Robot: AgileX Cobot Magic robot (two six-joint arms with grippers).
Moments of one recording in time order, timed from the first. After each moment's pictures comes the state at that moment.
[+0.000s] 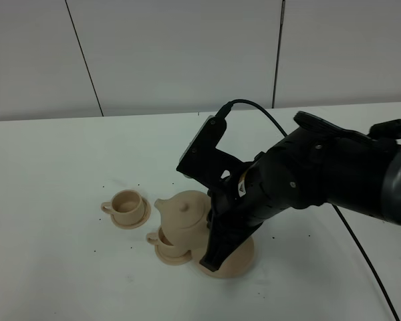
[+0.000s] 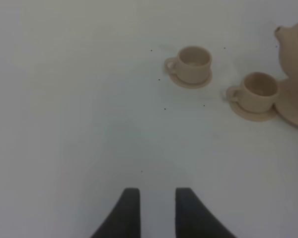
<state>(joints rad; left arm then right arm) 0.11 -0.01 -0.51 -0.13 1.05 0.13 0.78 1.79 -1.30 0.09 0.61 -0.44</state>
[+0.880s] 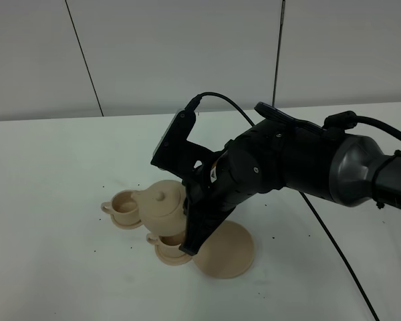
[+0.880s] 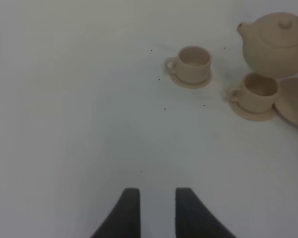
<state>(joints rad) 0.11 -0.01 -0.51 -0.13 1.05 0.13 0.78 1.92 -1.46 0.11 0.59 -0.56</state>
